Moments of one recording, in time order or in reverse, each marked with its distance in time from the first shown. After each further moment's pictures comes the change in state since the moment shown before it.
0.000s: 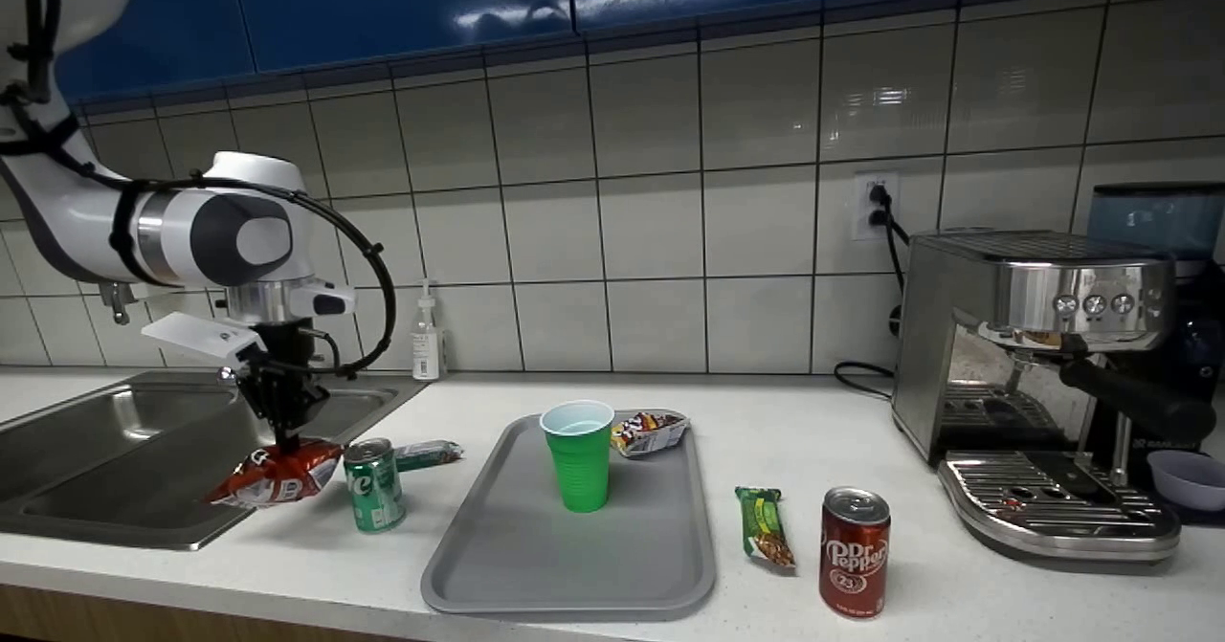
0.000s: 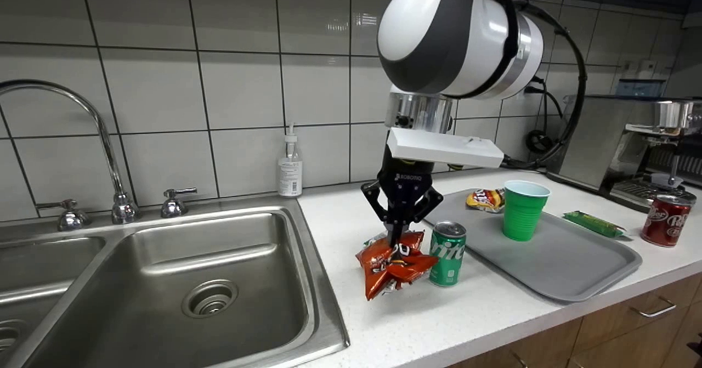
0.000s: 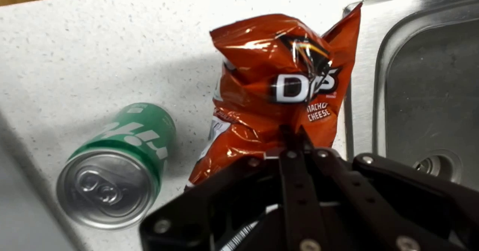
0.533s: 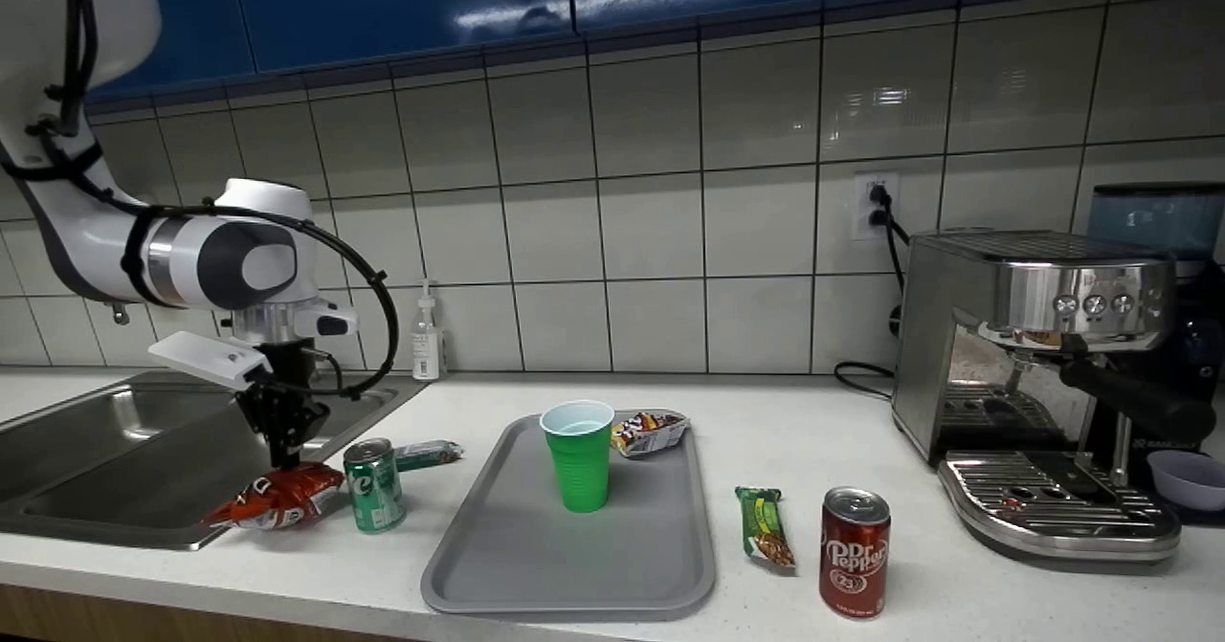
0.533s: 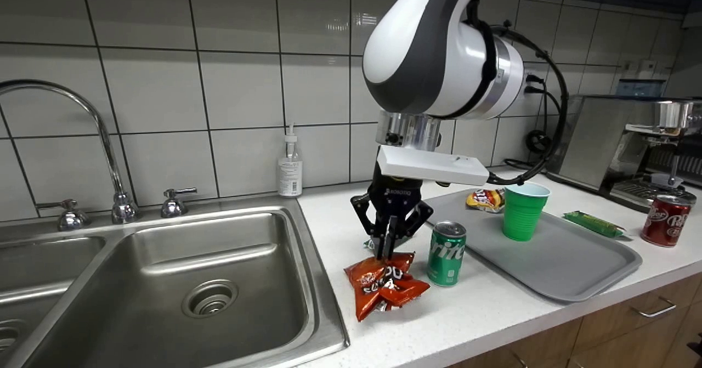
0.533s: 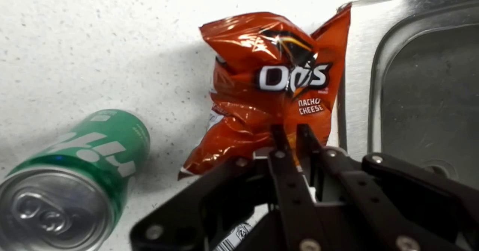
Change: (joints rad) arm 0.000 0.086 0.016 0.043 0.042 0.031 -0.049
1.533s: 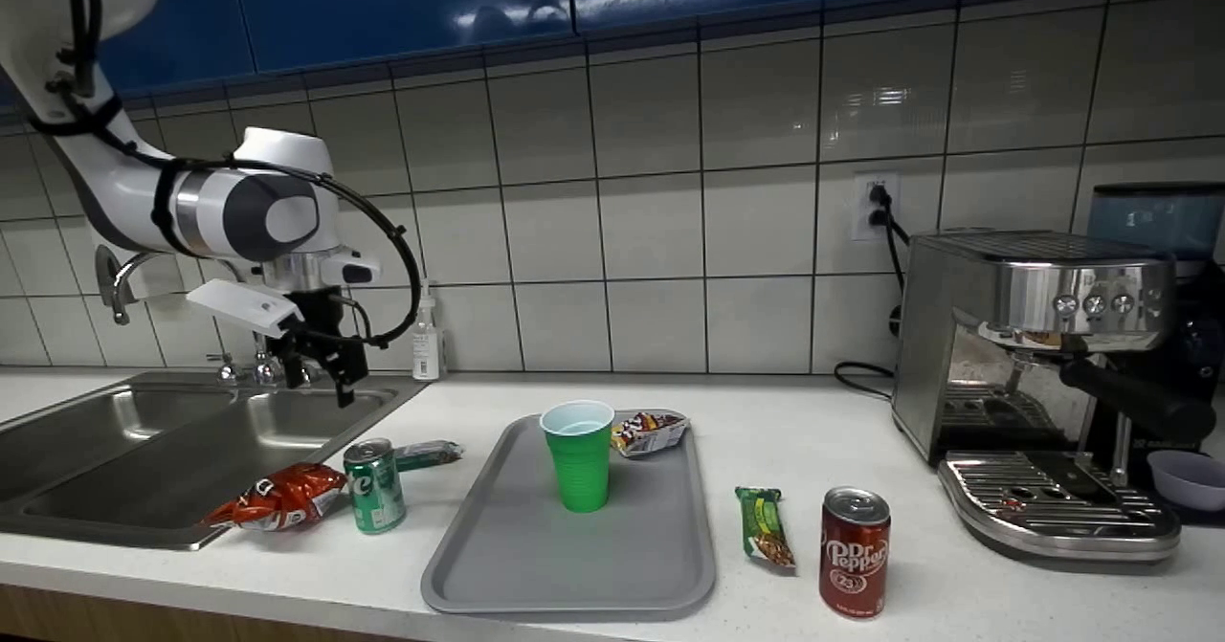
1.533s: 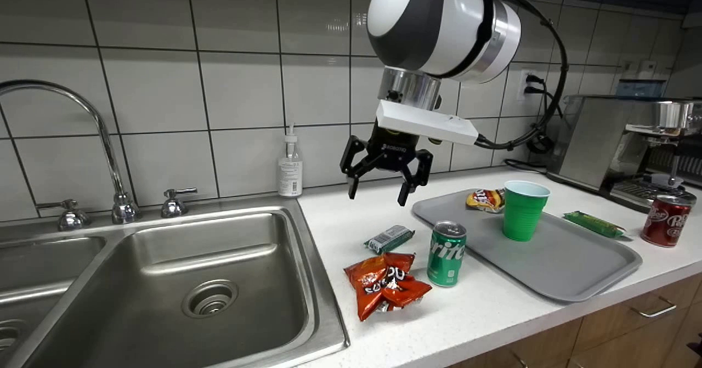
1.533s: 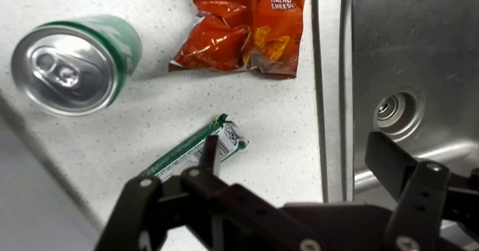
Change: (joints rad) arm -0.031 -0.062 -0.023 0.069 0.003 0.003 -0.014
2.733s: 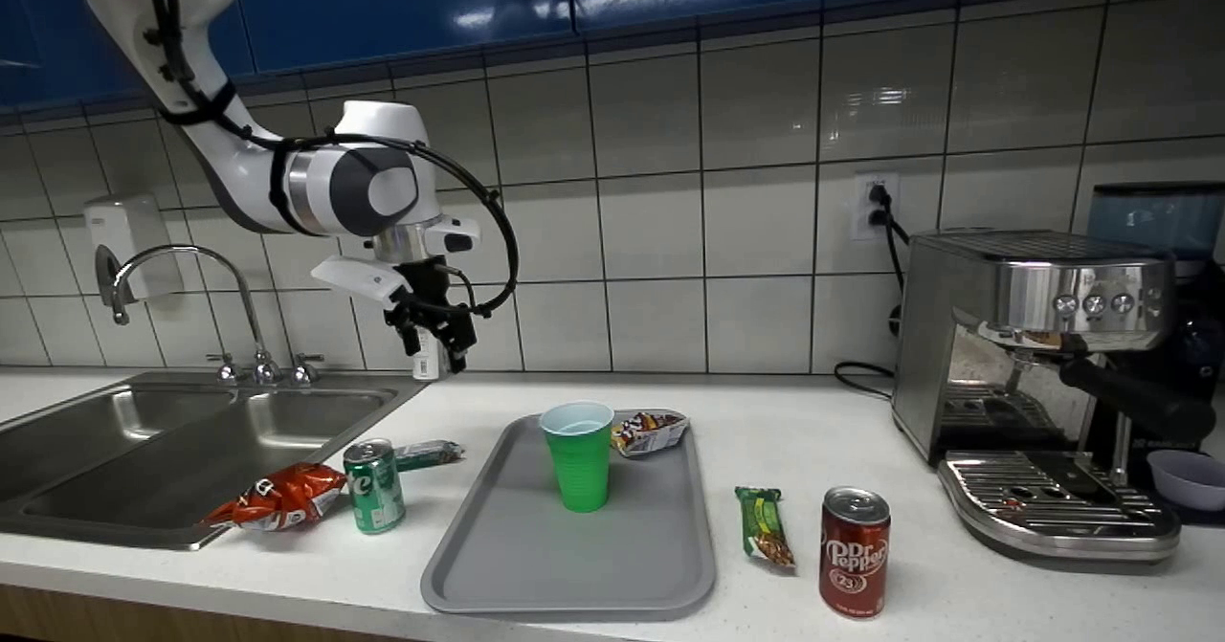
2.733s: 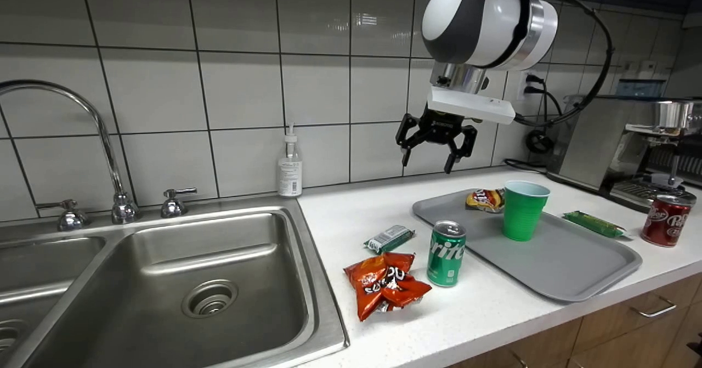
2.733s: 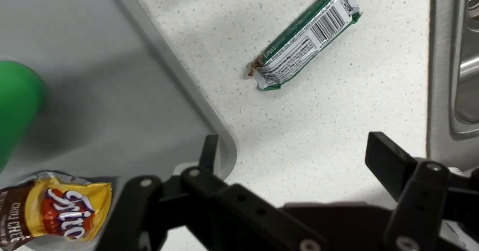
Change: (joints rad) arm -0.064 -0.003 -0.177 0.052 -0.078 0.026 0.003
